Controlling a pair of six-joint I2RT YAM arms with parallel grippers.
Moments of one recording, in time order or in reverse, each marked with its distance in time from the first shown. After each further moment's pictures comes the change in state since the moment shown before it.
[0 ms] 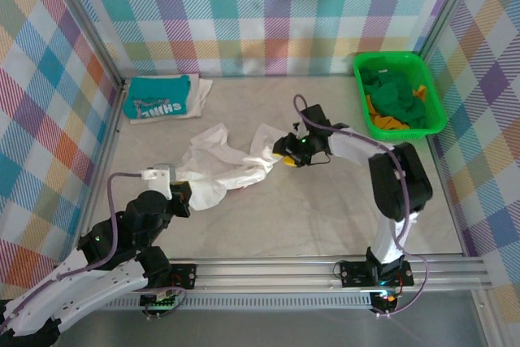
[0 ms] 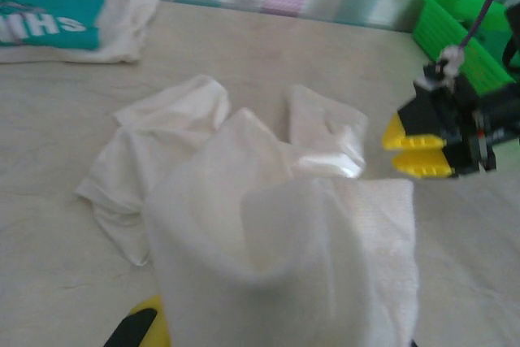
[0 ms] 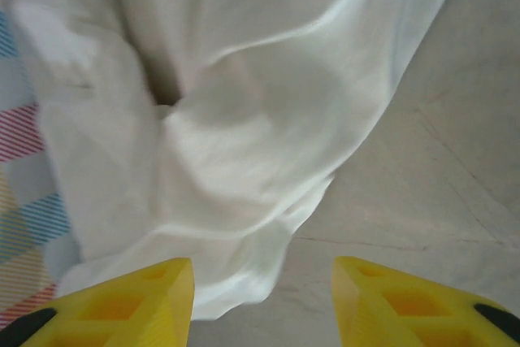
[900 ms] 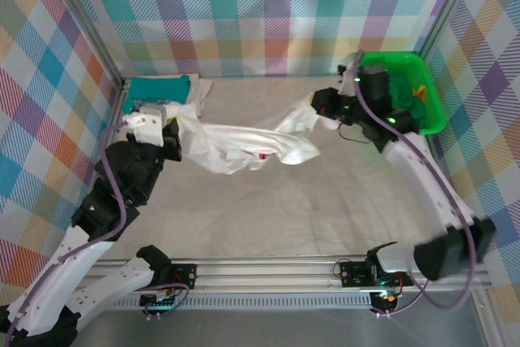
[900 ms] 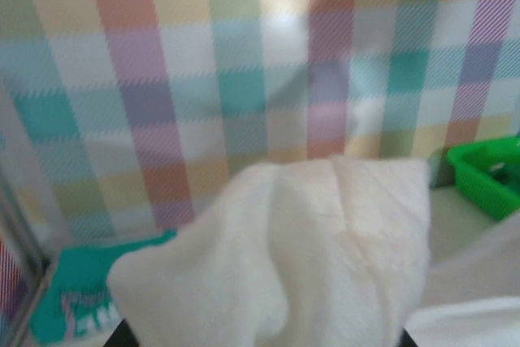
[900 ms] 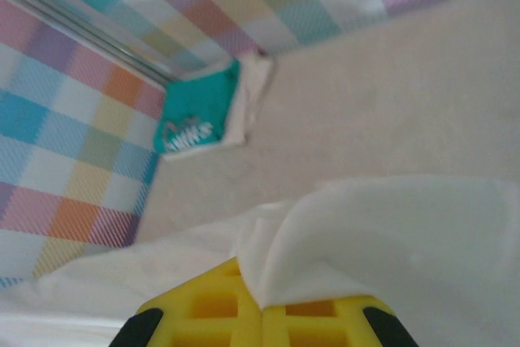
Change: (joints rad) left arm 0.286 0.339 0.428 0.408 0.134 0.617; right arm -0.113 -0.581 0.246 -0.210 0.266 -0.240
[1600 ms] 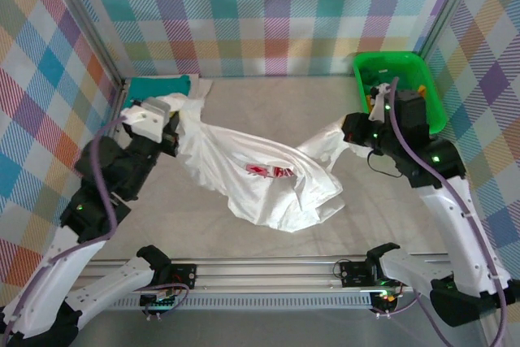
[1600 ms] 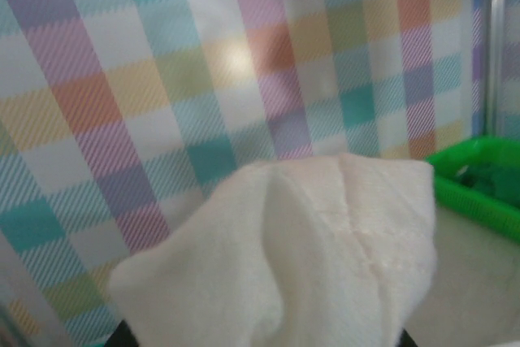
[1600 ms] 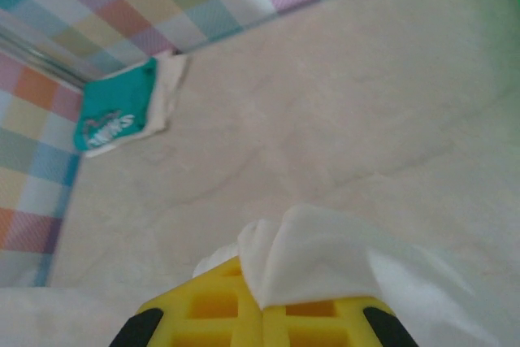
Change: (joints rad) left arm 0.005 0.025 0.039 0.026 0.121 0.195; right arm -0.004 -0.207 -0.020 -0.349 0.230 -0.012
